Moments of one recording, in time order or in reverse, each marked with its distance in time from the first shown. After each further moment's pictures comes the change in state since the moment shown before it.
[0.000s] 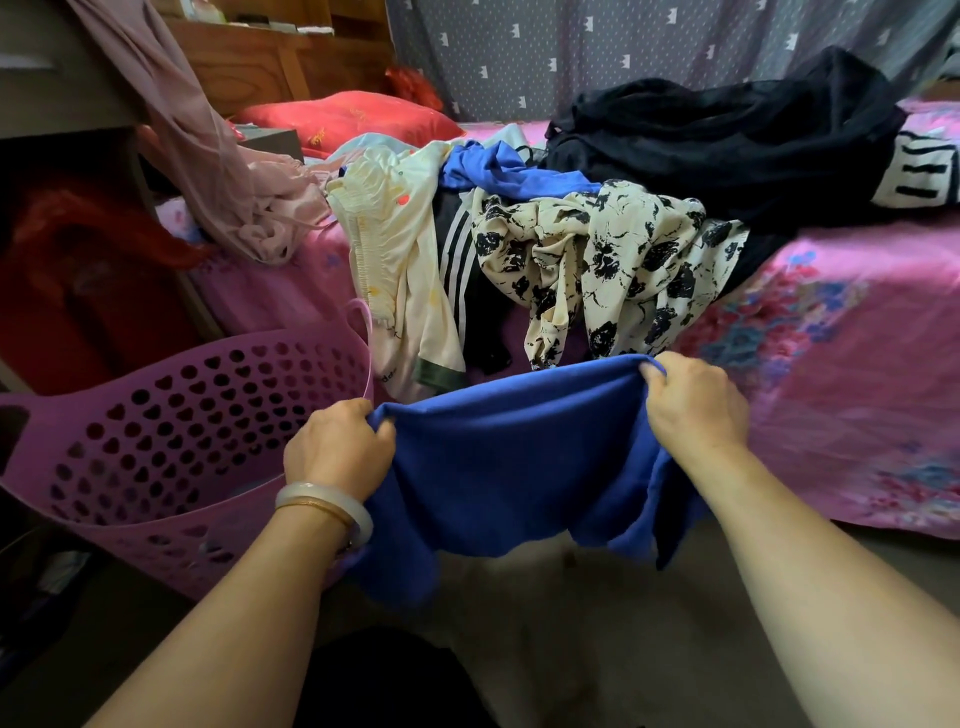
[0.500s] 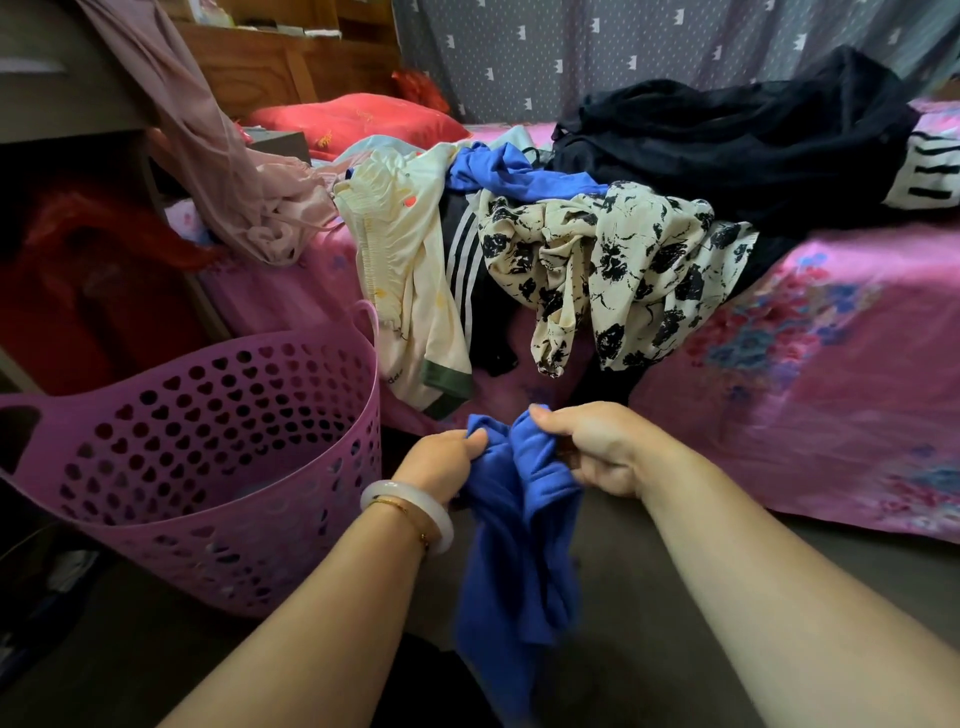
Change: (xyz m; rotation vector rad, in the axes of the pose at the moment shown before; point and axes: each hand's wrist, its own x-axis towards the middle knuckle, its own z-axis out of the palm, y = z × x) left_hand -0.008 0.036 0.058 -0.778 -0.636 -0.211; right_hand -0.034 -0.072 0.016 1.035 -0.926 0.455
